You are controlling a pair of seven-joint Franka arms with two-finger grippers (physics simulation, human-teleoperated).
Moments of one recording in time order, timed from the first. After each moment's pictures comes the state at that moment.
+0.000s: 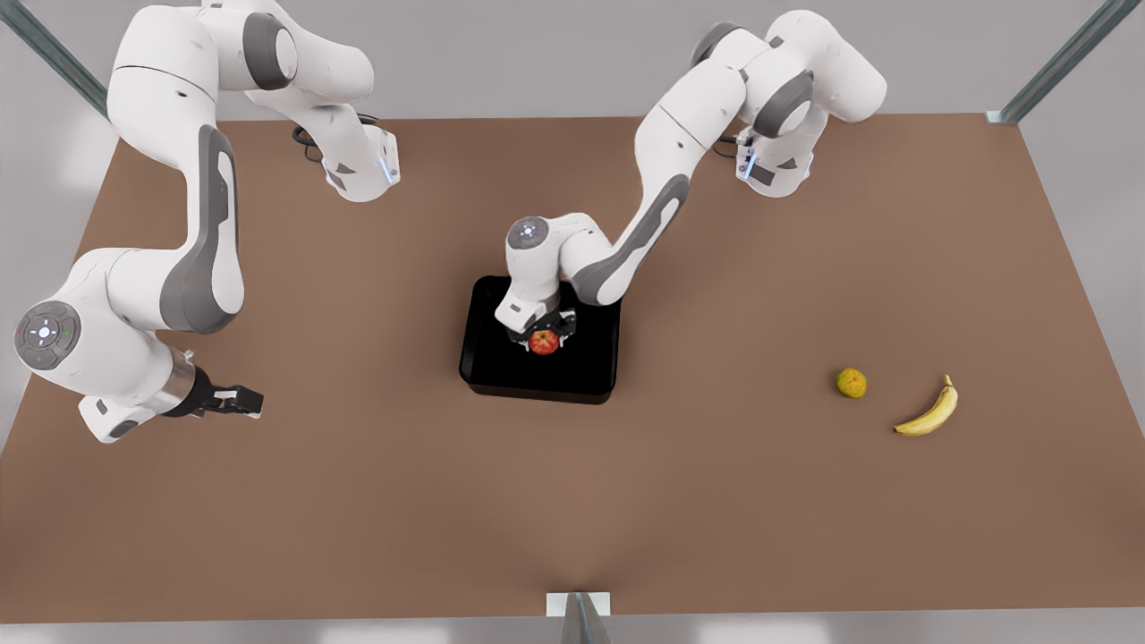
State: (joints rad) left arm -0.85 0.77 -0.05 -1.38 0.28 2.24 -1.22; right arm 0.09 0.44 -0.14 -1.34 0.08 1.77 -0.02
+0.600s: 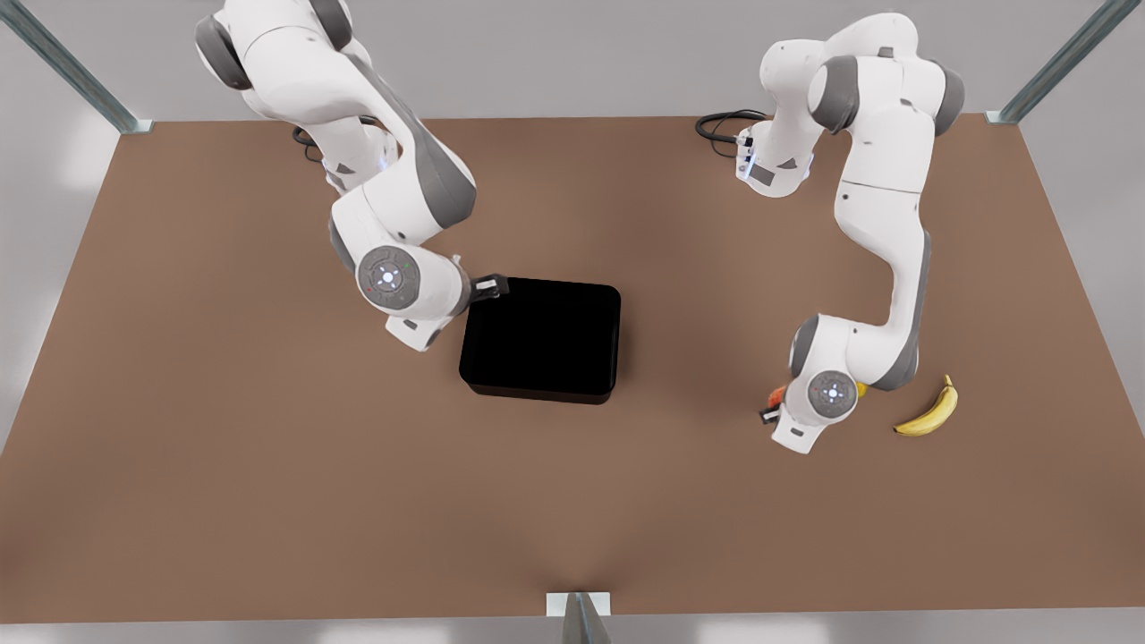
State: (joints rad) left arm -0.13 0.68 -0.03 -1.65 0.20 2.13 -0.54; right arm 0.44 0.41 0.09 -1.37 0.25 1.47 0.38
